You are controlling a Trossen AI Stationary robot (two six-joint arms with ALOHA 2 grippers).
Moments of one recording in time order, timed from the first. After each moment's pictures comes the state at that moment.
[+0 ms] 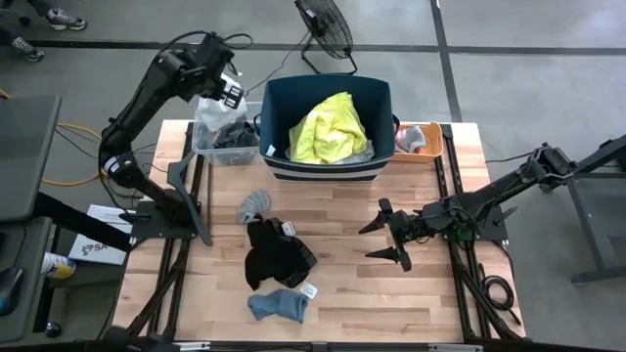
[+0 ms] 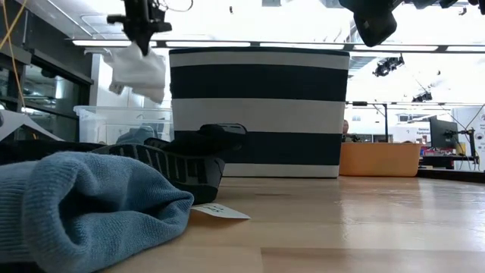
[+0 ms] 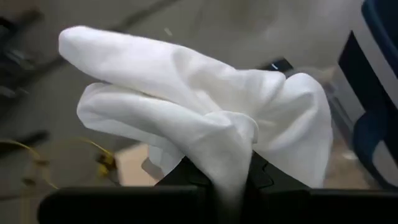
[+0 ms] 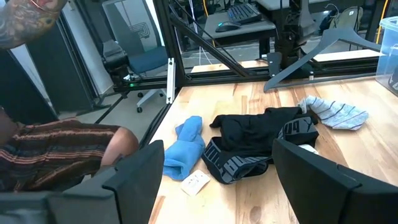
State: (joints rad) left arm 0.85 1.49 1.88 -1.40 -0.47 -0.20; right arm 0.41 1.02 0.52 0.32 0.13 0.24
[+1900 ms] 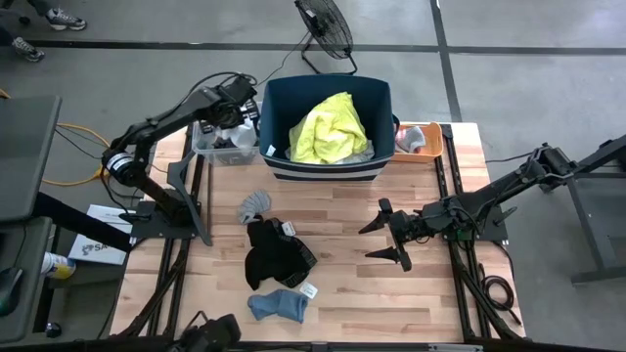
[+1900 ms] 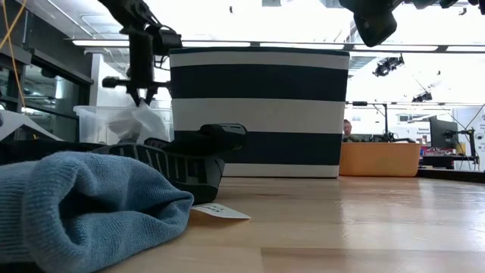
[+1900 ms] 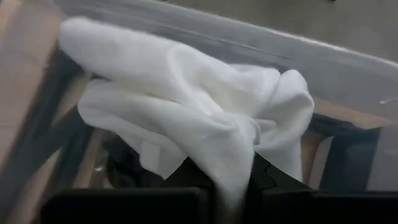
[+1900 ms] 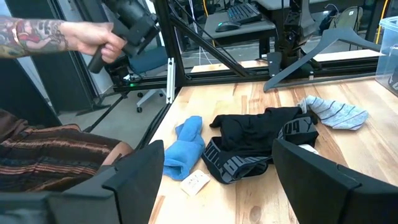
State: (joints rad) left arm 0.85 1.51 1.29 -0.95 -0.42 -1.00; right arm 0.41 1.02 0.52 0.32 0.13 0.24
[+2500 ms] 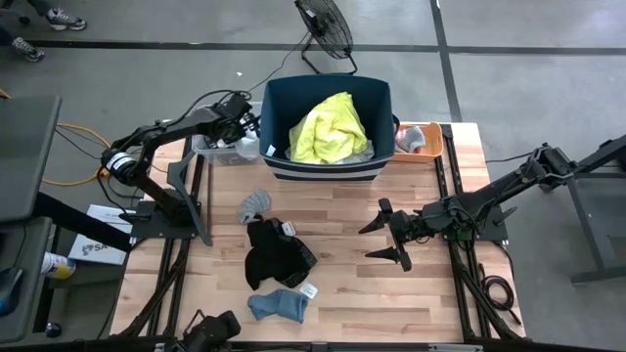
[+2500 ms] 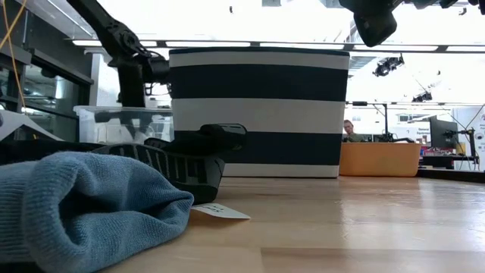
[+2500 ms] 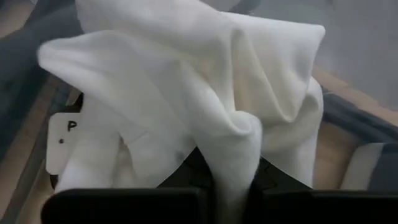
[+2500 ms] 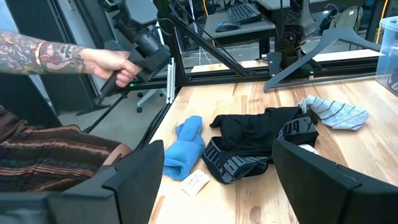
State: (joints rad) left arm 0.92 1.51 0.98 -0.60 -0.30 -1.08; right arm 0.41 1.02 0.52 0.32 0.13 0.24
